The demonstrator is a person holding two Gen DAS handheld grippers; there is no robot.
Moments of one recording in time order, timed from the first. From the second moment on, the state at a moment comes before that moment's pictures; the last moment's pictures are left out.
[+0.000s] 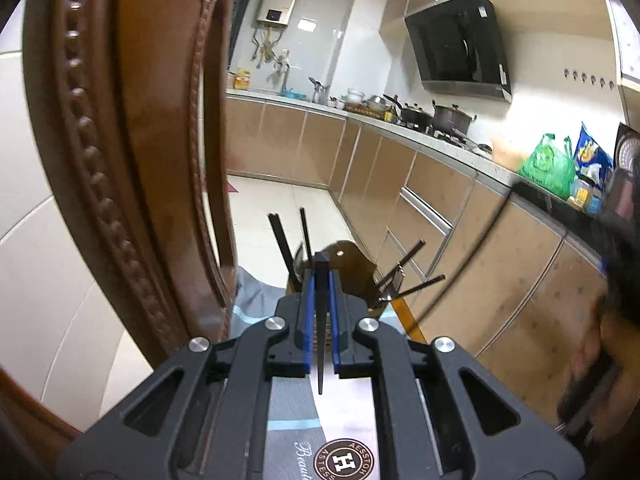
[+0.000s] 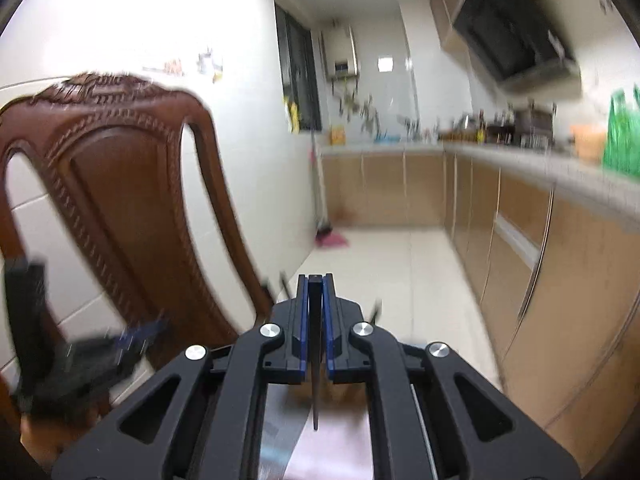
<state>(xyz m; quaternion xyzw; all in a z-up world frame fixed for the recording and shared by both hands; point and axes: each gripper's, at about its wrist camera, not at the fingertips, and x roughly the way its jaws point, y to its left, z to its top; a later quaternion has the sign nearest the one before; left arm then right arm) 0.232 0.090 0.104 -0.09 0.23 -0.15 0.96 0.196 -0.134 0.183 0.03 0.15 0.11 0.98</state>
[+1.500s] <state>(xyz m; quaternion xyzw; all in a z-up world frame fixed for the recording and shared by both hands) 0.367 0.063 0.153 -0.14 0.21 -0.12 0.96 0.140 -0.264 0.026 0.20 0.19 0.05 0.96</state>
